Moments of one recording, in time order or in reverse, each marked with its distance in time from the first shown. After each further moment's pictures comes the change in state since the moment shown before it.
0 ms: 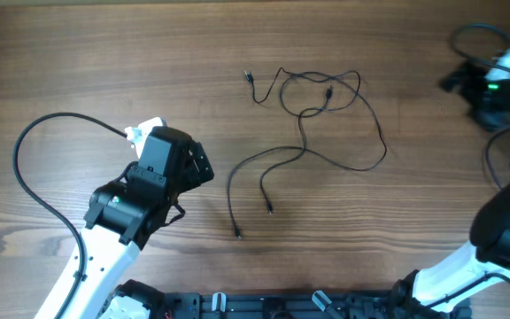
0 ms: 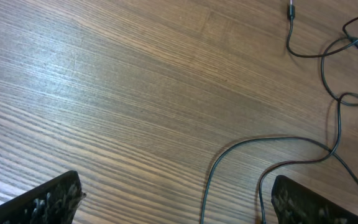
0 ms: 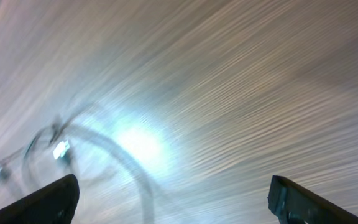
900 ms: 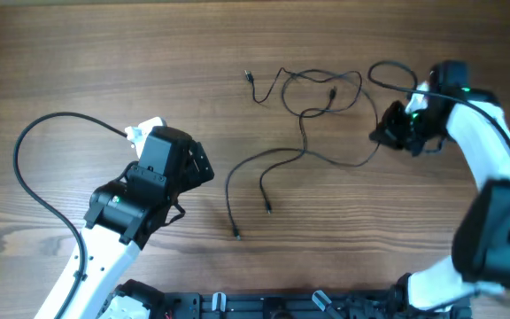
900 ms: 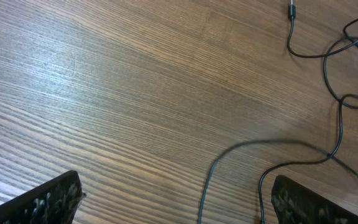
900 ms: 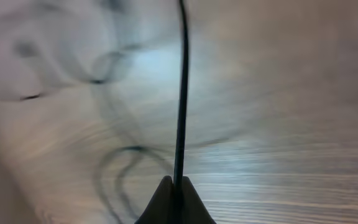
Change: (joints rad) left arm 0.000 0.002 0.000 0.000 0.000 0.000; right arm 0.255 -0.174 -0.299 0.012 -0.170 0.134
